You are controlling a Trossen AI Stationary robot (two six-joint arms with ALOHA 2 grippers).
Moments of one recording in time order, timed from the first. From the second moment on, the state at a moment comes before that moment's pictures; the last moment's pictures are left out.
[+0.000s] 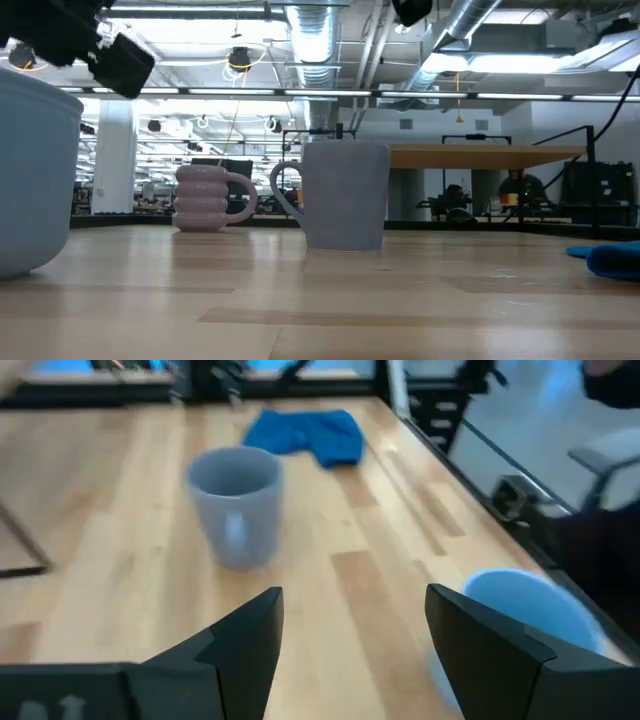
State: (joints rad) left arm -0.27 0.55 0.38 -0.21 0.04 -0.09; right arm 0.10 1.25 1.00 -0.13 -0.23 -0.19
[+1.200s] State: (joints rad) left arm -0.49 1.34 0.82 -0.54 0.04 -0.32; right arm 0.10 1.25 1.00 -0.23 -0.23 -0.12
